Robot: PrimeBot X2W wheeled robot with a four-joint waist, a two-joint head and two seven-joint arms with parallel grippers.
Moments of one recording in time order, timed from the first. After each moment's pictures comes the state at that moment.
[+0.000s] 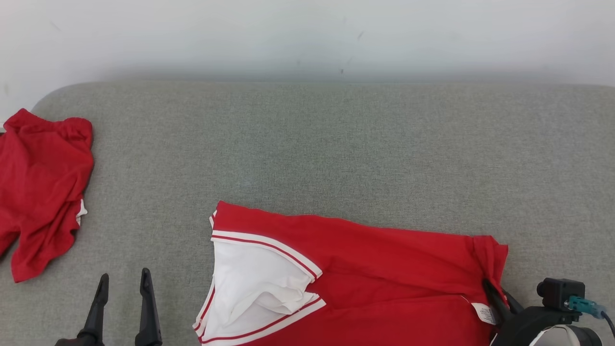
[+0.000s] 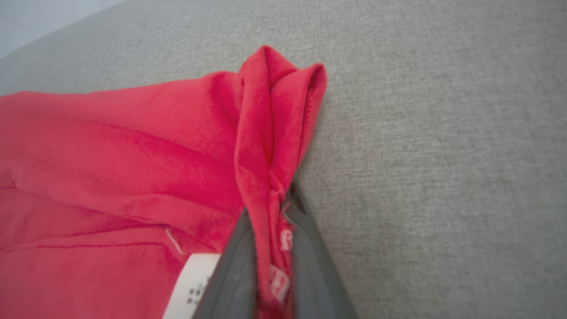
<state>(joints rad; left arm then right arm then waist) 0.04 0.06 0.09 0.08 -0.18 -0.10 -0.26 -0.19 -0.34 0.28 0.59 0.64 0.13 -0.06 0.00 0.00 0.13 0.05</state>
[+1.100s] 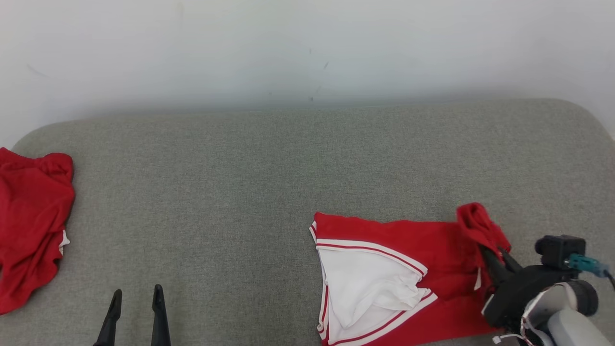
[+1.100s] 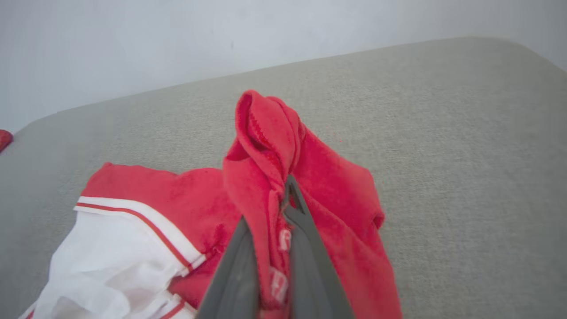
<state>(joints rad) 0.09 0.05 0.06 0.09 -0.18 -0.10 -0.26 -0.29 -0.38 0.28 0.50 0.64 0.13 -0.01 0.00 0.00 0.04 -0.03</state>
